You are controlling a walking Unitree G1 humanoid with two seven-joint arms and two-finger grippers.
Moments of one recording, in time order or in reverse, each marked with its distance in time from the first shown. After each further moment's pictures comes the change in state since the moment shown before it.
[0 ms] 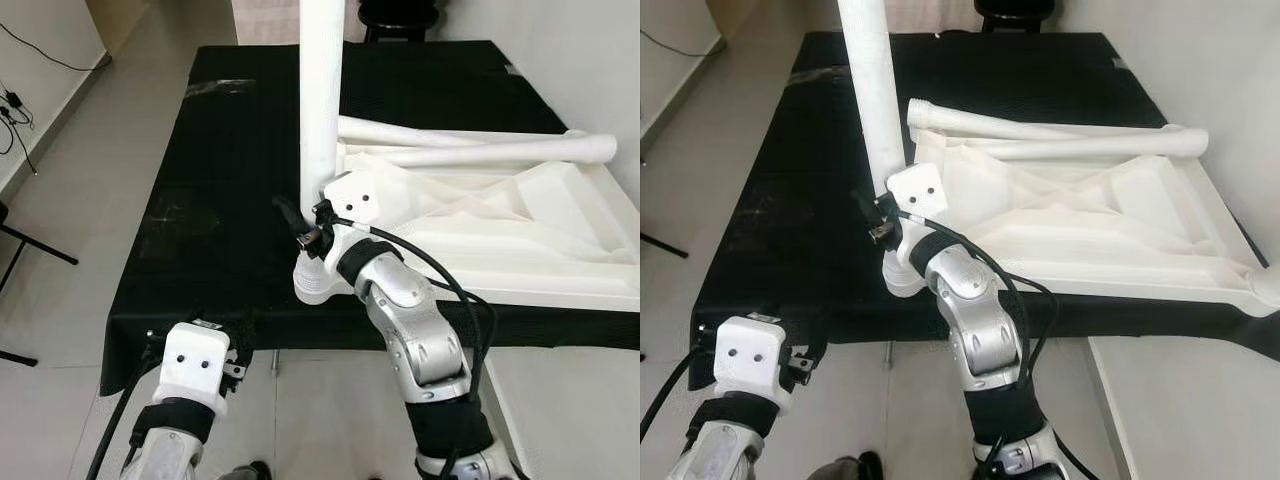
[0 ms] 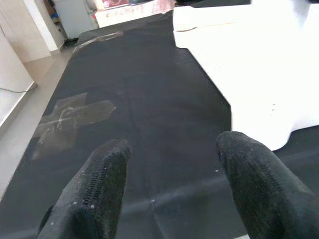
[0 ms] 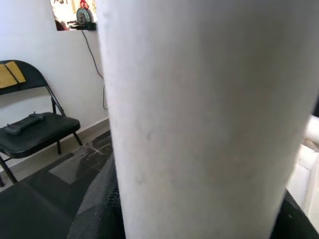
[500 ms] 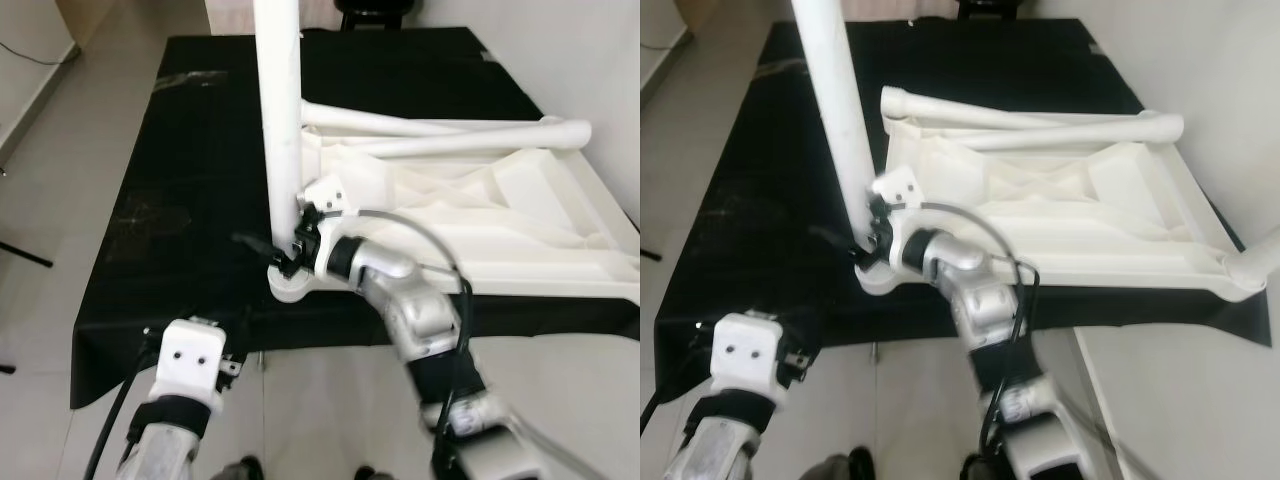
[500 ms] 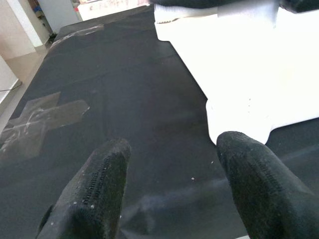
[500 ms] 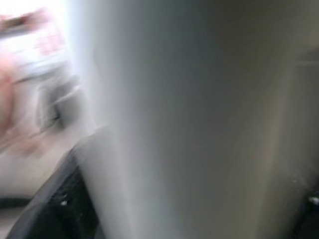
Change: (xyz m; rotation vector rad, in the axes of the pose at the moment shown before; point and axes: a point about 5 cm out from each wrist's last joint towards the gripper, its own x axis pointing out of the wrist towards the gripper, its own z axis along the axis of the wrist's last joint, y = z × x) left arm 0.003 -0.002 0.002 -0.002 -0.014 0.000; right arm 0.019 -0.017 0.014 -0.042 0.040 0.603
